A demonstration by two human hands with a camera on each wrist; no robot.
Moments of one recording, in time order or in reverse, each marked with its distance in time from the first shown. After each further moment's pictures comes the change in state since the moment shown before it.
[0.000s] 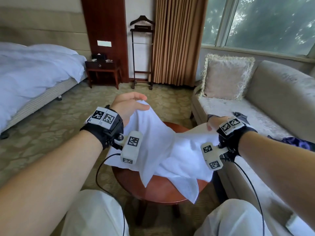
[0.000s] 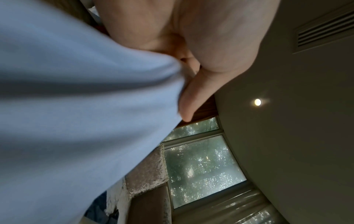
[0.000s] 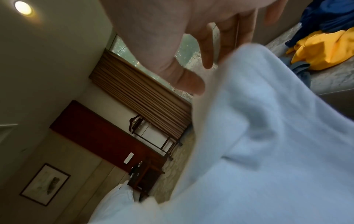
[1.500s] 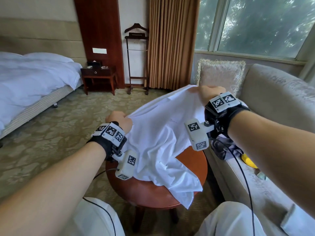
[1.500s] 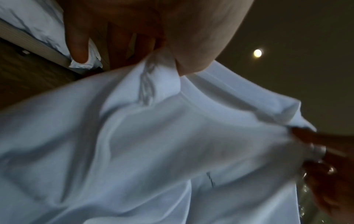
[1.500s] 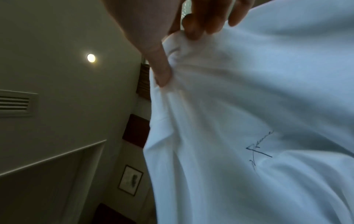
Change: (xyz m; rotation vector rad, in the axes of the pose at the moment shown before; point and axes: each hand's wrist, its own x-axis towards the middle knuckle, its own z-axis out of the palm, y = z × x) left_hand 0.000 -0.017 0.015 0.659 0.234 -0.162; right_hand -0.013 -0.067 -0.020 0.544 0.306 -0.148
